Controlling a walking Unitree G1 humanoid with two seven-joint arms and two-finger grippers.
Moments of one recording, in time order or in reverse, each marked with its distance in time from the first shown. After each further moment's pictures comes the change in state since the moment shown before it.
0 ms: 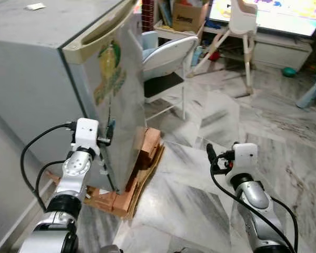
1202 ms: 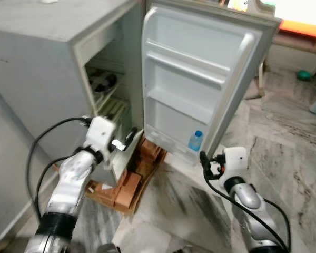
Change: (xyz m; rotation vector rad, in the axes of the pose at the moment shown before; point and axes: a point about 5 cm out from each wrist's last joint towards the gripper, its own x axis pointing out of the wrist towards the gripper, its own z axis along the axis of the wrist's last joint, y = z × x) left arm -0.061 -0.011 0.034 0.078 -0.203 -0.282; right arm -0.001 0.007 0.008 -0.007 -0.017 0.020
